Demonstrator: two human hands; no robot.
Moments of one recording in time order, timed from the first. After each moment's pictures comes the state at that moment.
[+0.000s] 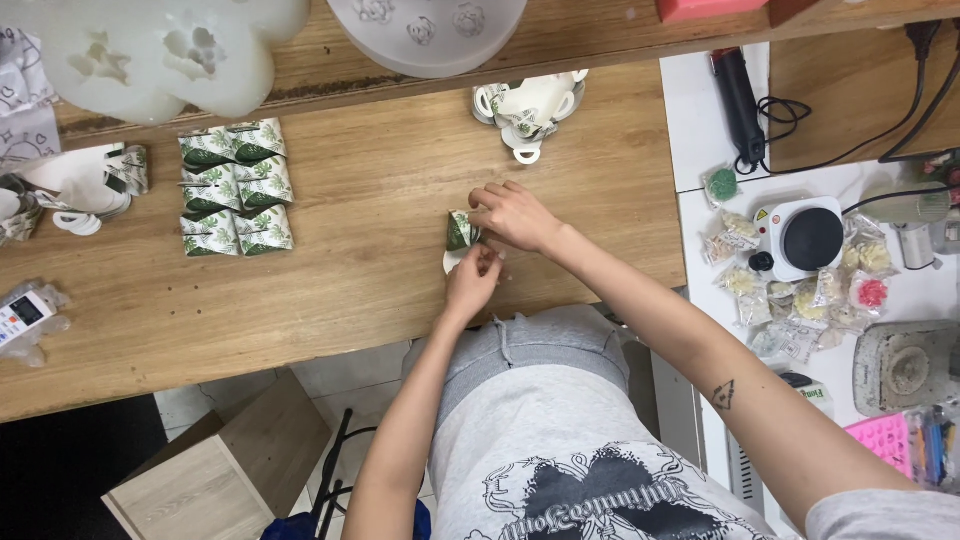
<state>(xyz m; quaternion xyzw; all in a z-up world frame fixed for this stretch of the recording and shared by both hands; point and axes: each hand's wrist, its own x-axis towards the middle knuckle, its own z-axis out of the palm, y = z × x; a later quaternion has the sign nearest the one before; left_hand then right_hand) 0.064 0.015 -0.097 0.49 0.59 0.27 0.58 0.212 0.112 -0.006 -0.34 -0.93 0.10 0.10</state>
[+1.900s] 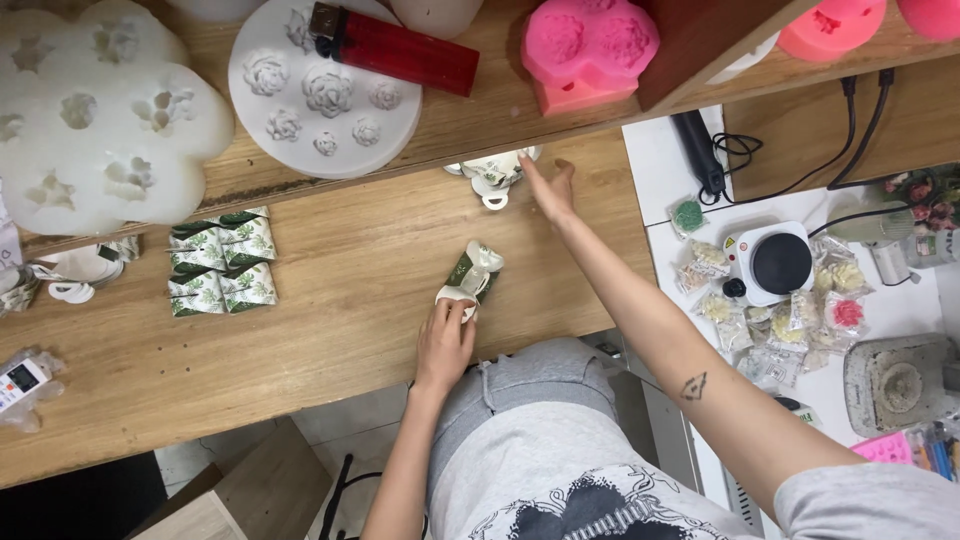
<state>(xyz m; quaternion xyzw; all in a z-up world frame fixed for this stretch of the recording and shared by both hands) 0.051 -0.006 -0.009 0.73 0.57 0.22 0.32 0.329 0.201 -0.126 -0.78 -0.33 0.38 0.36</state>
